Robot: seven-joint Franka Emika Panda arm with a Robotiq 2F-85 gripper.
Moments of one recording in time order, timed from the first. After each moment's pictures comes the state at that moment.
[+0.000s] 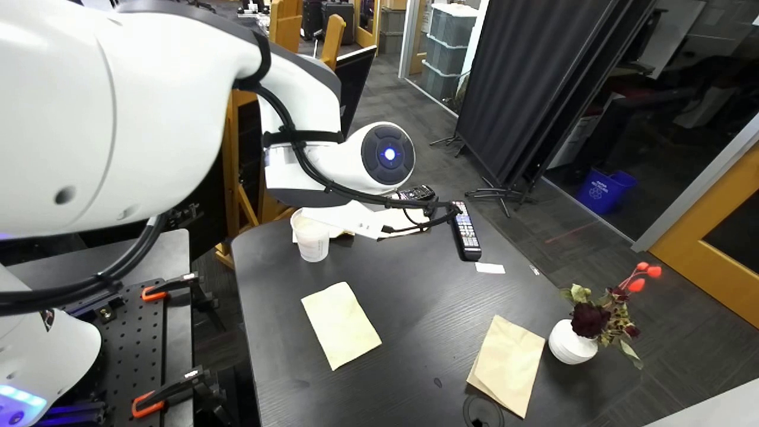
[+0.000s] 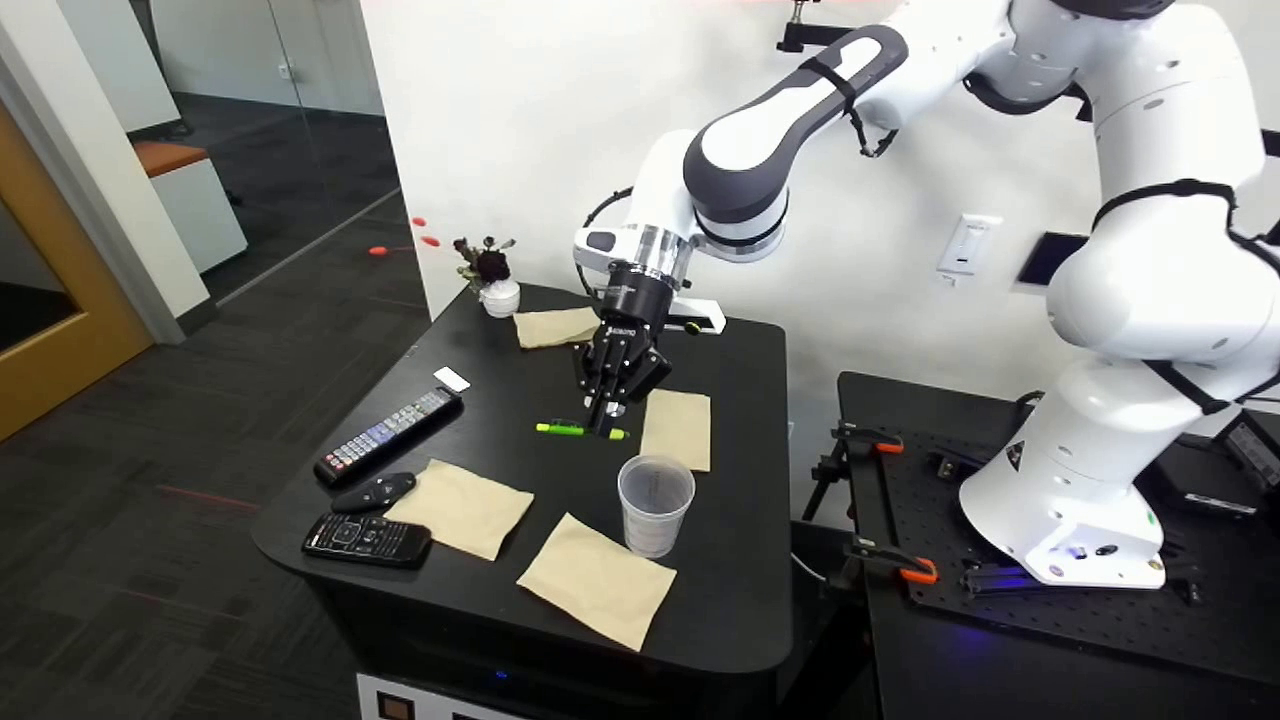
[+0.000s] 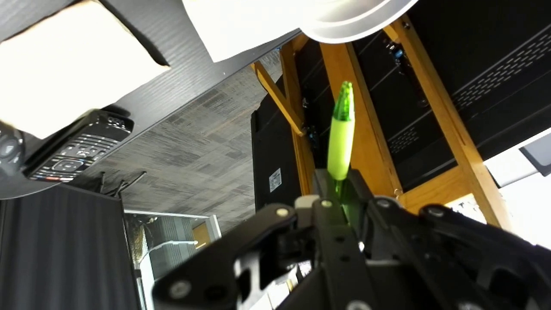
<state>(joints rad) -1.38 0.86 1.33 -2.33 0.08 2.60 -1.21</state>
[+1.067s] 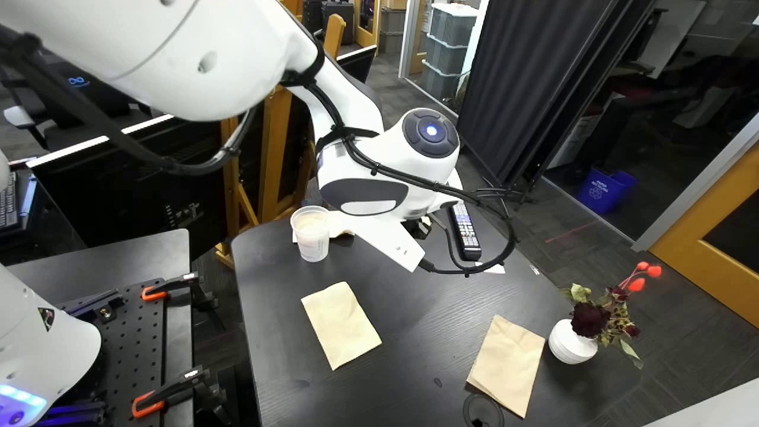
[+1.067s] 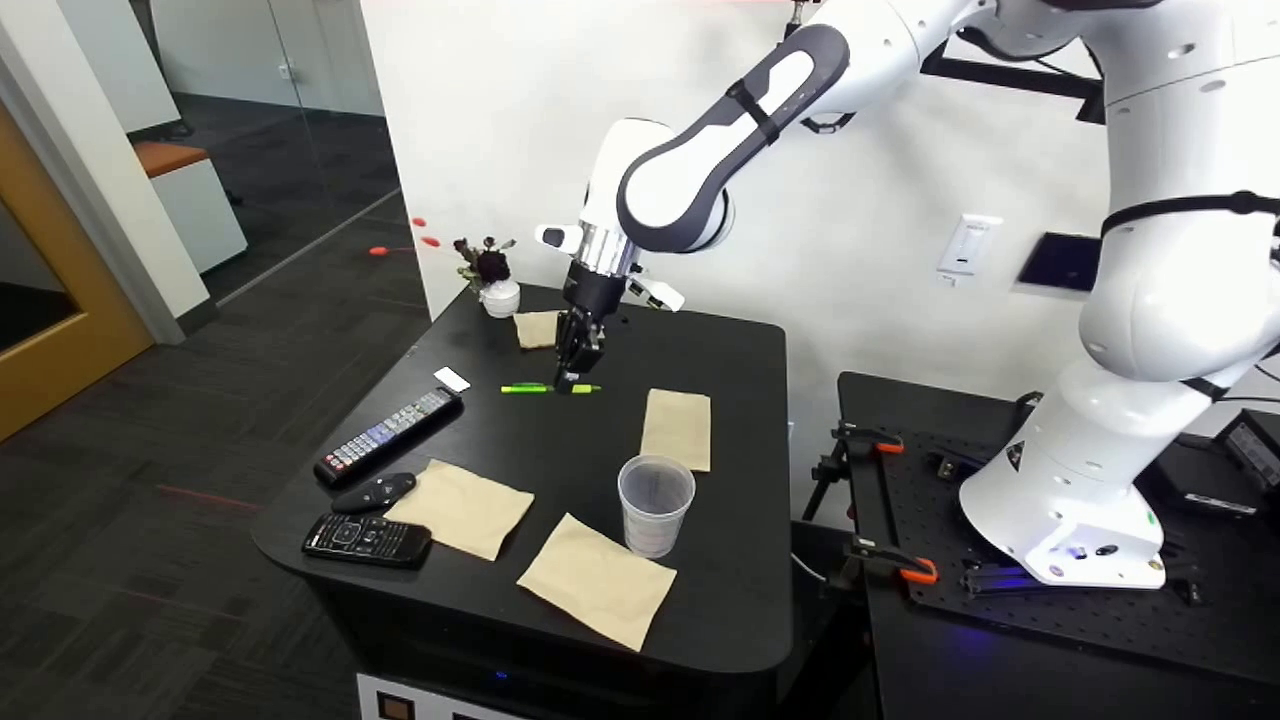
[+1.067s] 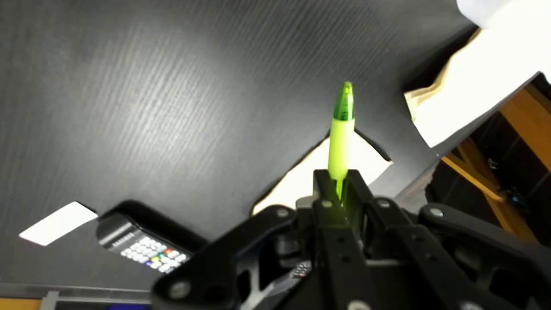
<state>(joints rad) -0.88 0.57 0.77 -2.10 0.08 2.67 -0.85</state>
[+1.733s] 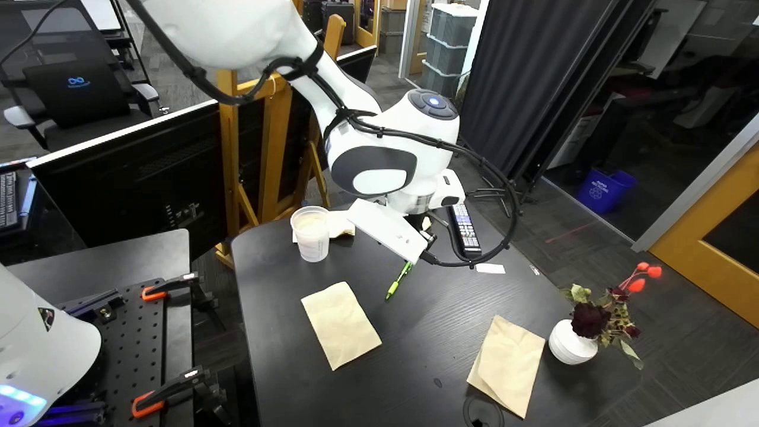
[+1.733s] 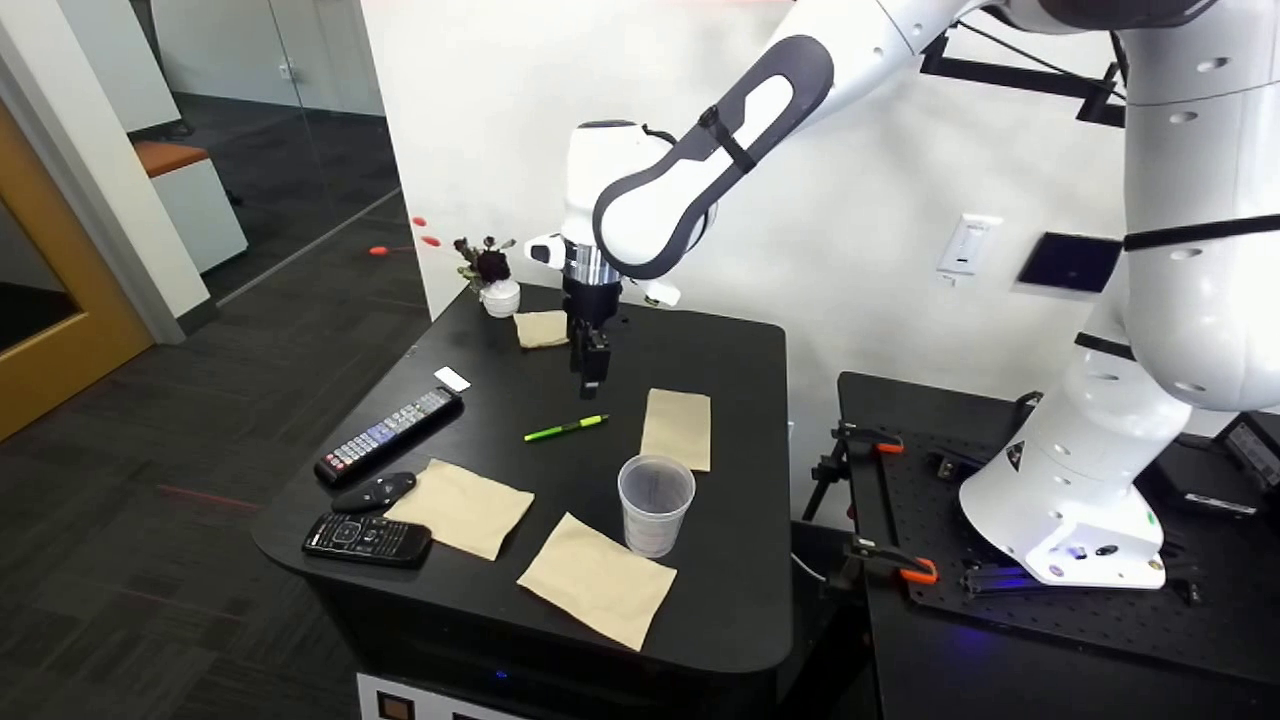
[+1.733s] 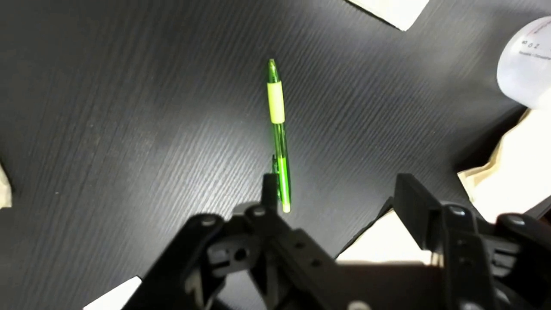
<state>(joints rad) -0.32 0.46 0.22 -2.04 0.08 2.53 -0.72</state>
